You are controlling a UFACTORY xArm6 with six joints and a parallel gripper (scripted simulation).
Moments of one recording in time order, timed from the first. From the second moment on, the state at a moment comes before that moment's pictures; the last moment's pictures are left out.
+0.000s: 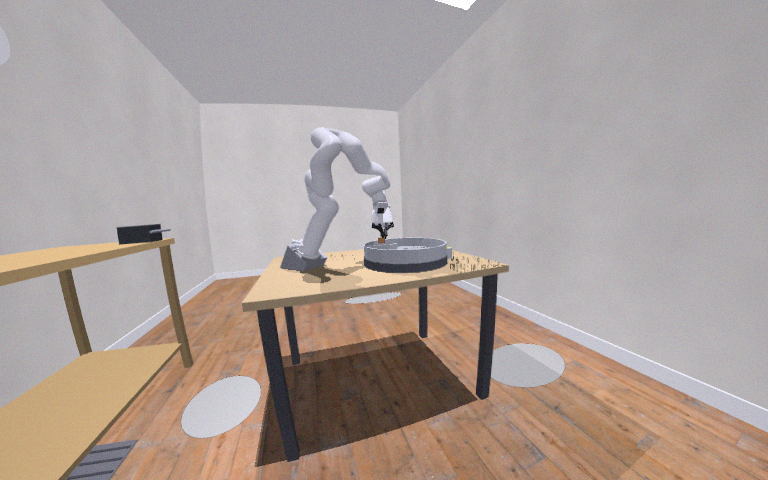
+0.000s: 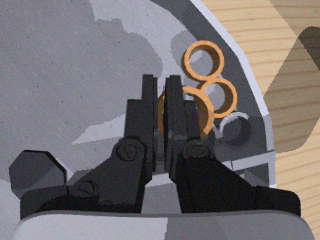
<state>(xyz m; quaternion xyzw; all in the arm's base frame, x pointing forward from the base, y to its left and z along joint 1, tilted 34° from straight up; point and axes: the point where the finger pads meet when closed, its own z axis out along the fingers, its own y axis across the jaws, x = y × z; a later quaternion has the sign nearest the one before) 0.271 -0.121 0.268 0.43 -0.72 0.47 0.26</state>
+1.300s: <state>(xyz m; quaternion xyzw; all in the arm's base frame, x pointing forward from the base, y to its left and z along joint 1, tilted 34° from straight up) 0.352 -0.086 0.301 0.44 -0.72 0.47 0.26</state>
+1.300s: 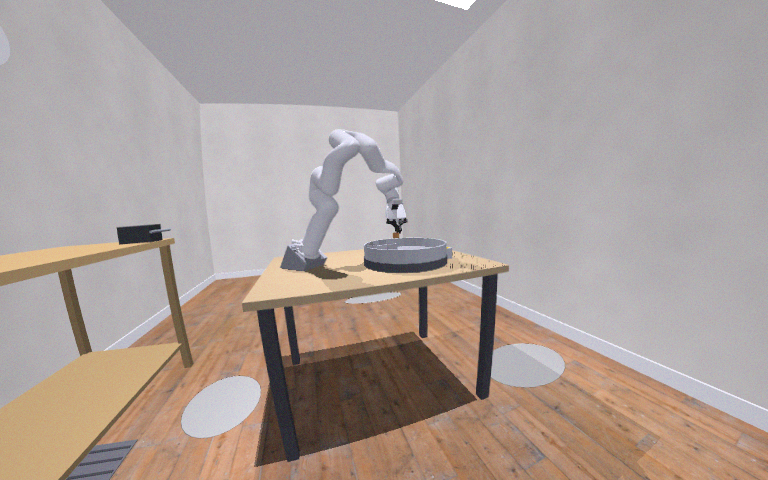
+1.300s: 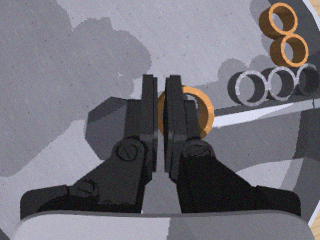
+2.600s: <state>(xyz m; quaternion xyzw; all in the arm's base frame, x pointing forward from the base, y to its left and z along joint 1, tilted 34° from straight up) 0.413 -0.083 0.294 0.43 -0.72 0.47 0.26</state>
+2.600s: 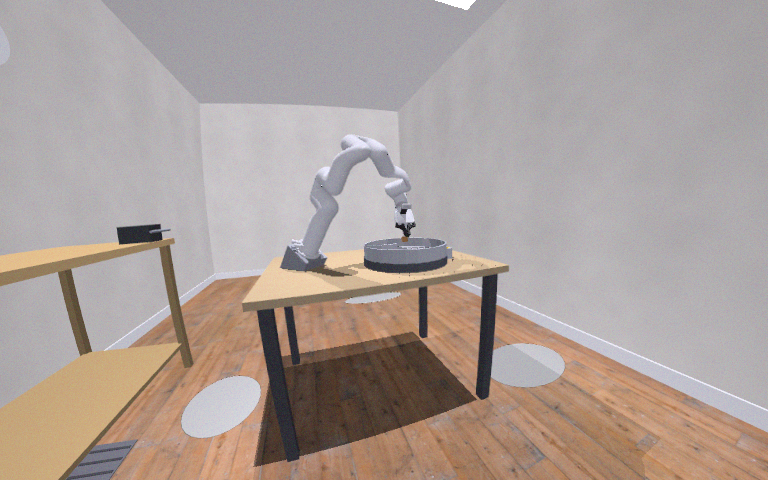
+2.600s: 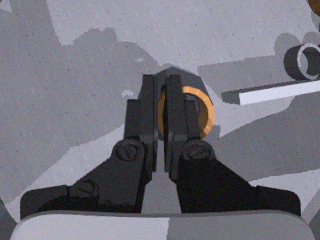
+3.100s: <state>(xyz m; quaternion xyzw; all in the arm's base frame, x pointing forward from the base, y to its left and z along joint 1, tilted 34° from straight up) 0.415 -0.085 0.290 0.43 -0.72 0.47 0.26</state>
